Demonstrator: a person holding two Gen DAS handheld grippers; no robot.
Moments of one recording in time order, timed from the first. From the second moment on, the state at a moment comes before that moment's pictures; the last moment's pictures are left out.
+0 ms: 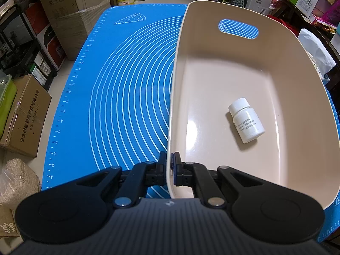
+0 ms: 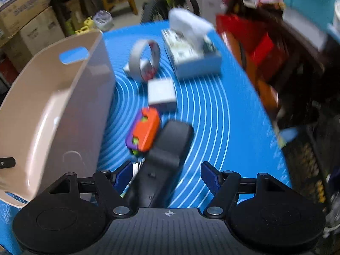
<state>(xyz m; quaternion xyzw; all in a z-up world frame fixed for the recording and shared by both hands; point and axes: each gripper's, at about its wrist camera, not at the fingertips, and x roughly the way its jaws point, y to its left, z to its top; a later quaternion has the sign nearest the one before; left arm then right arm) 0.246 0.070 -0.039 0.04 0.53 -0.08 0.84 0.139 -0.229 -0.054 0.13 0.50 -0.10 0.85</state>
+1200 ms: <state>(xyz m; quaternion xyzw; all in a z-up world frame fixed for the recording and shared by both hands) 0.246 0.071 -0.039 0.04 0.53 -0.08 0.84 0.150 -0.212 -0.083 0.09 0.51 -0.15 0.84</state>
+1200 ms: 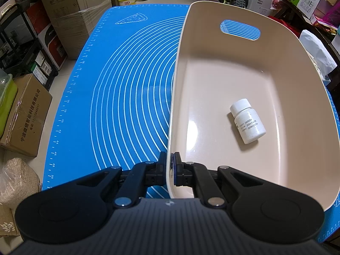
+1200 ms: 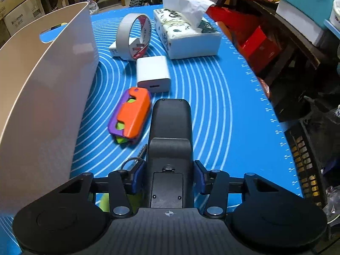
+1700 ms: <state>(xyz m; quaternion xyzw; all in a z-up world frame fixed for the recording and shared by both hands) 0.246 0.071 -0.039 0.04 0.53 -0.08 0.84 0.141 -0.224 -0.043 0.10 0.45 -0.15 0.88</state>
